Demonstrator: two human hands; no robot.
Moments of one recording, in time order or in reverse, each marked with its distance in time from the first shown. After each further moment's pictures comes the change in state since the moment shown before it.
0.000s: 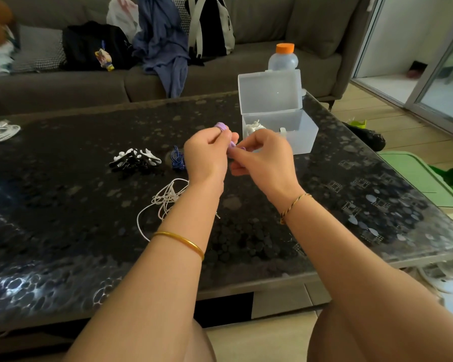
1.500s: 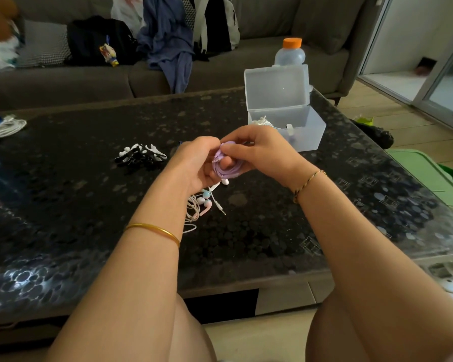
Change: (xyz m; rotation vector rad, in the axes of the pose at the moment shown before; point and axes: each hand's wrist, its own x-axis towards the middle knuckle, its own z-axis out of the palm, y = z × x) left_hand 0.017 0.001 -0.039 -0.064 -0.244 -0.504; right_hand 0.020 -0.005 -0.004 -0.012 -0.475 -0.064
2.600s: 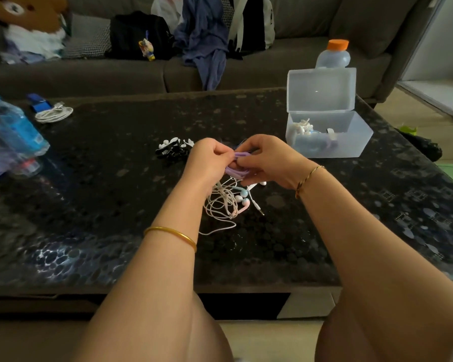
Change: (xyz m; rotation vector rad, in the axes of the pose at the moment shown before) left_hand 0.018 -0.021 -0.059 0.414 0.209 0.359; right_hand 0.033 -0.005 0.053 0.052 -0.165 0.281
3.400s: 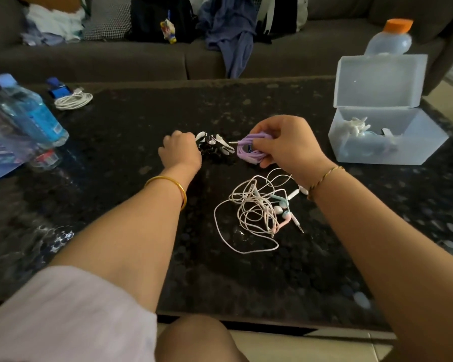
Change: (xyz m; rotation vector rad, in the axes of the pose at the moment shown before) left_hand 0.108 -0.077 -0.063 0.936 0.249 -0.081; right_hand 0.051 -0.018 0.033 -0.187 0.216 -0.149
